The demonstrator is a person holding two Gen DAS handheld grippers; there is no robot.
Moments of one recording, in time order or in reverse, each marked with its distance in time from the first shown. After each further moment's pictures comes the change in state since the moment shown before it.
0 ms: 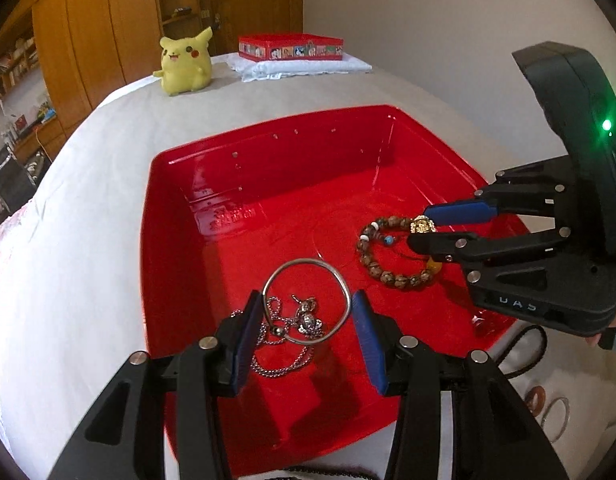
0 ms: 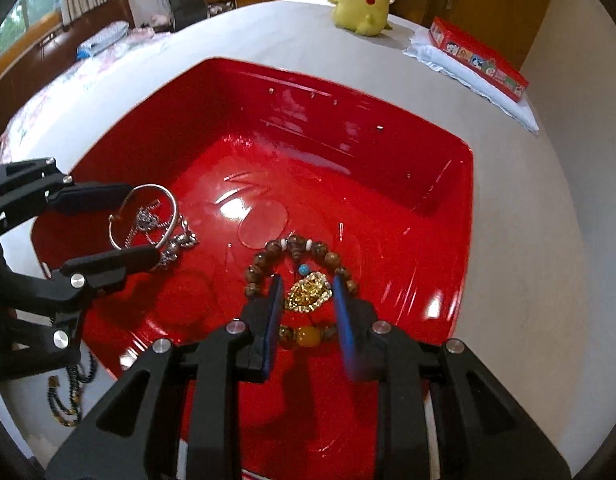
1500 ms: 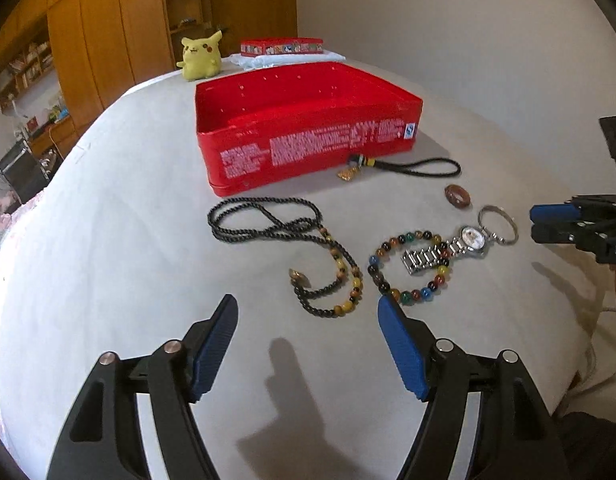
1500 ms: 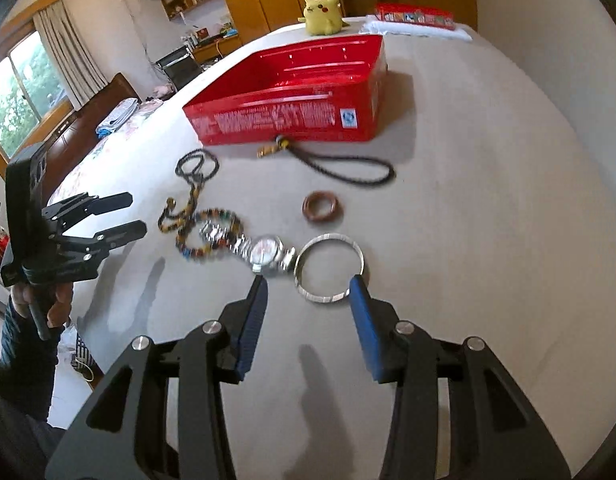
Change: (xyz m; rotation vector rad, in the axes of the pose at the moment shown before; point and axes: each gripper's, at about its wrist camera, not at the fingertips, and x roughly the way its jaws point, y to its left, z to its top) left arm -0.113 -0.045 -0.185 0.022 -0.052 0.013; right arm -0.134 0.038 -0.248 0.310 -0.147 0.180
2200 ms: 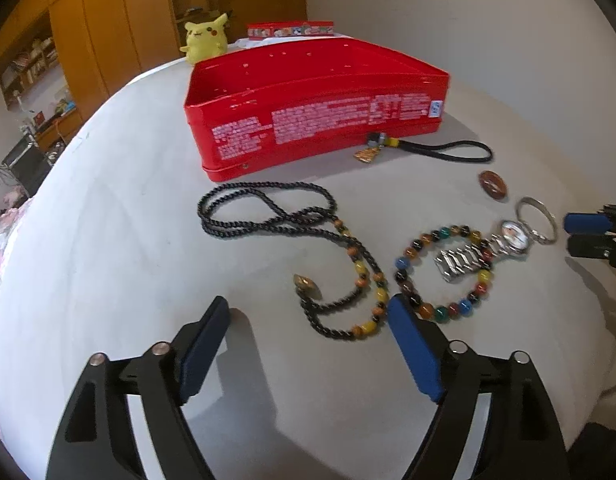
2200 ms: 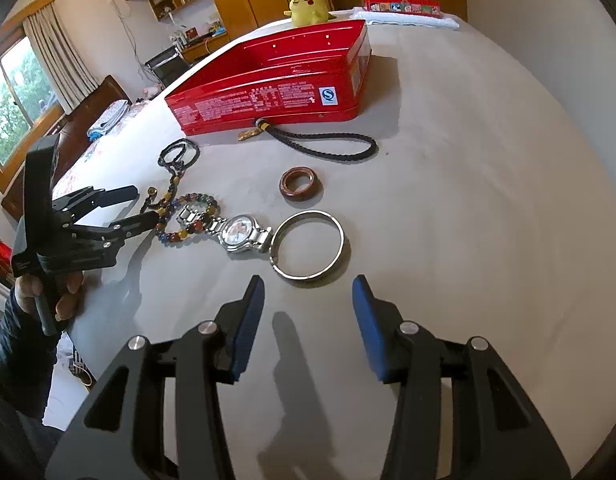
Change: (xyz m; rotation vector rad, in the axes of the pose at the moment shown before) left arm 0.040 0.000 0.005 -0.015 0.045 0.061; right arm 0.012 -0.016 -0.010 0.030 0.010 -0.017
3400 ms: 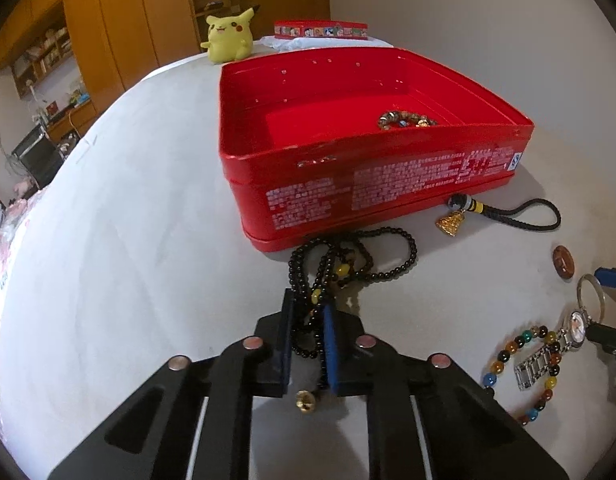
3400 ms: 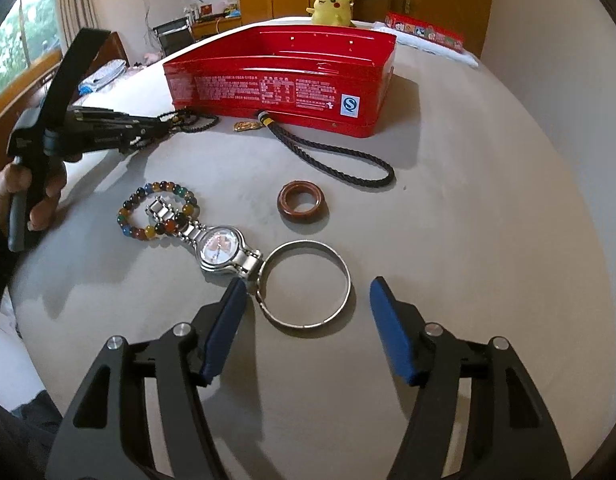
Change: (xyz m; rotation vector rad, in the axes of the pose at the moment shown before) left arm 0.038 0.041 0.052 -0.059 0.004 0.028; right arm 0.031 0.023 0.012 -0.204 -0.013 -0.147
